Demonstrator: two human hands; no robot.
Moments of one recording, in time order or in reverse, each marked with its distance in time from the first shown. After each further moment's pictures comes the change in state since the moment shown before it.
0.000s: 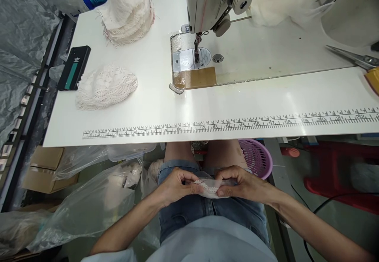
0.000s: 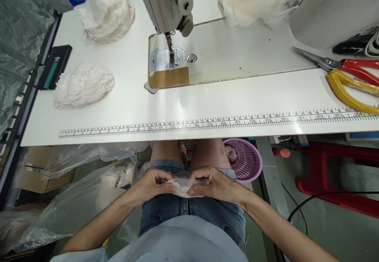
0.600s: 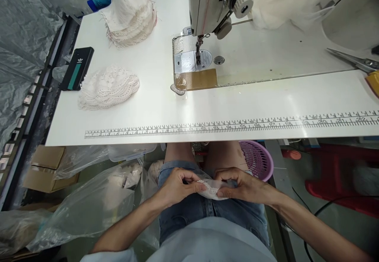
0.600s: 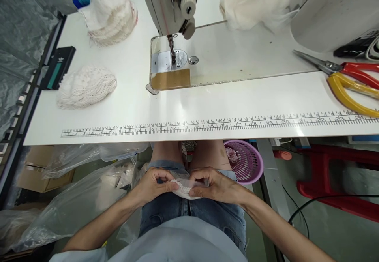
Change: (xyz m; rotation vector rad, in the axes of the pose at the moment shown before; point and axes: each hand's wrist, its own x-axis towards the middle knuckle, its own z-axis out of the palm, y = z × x) left_hand 0.001 0.004 0.006 0.215 0.112 0.137; right_hand -0.001 0.000 -0.002 -0.103 -0.022 -0.054
